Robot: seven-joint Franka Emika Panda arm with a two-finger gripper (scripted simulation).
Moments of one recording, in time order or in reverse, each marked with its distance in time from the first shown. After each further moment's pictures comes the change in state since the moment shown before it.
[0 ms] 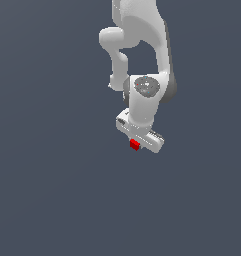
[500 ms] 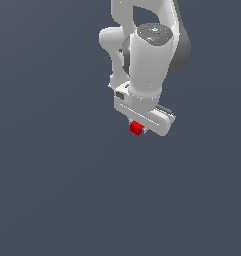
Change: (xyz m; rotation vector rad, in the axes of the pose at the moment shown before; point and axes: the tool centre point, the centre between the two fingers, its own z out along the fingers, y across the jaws) arm 0.006 0.001 -0.118 0.001 0.001 0.001
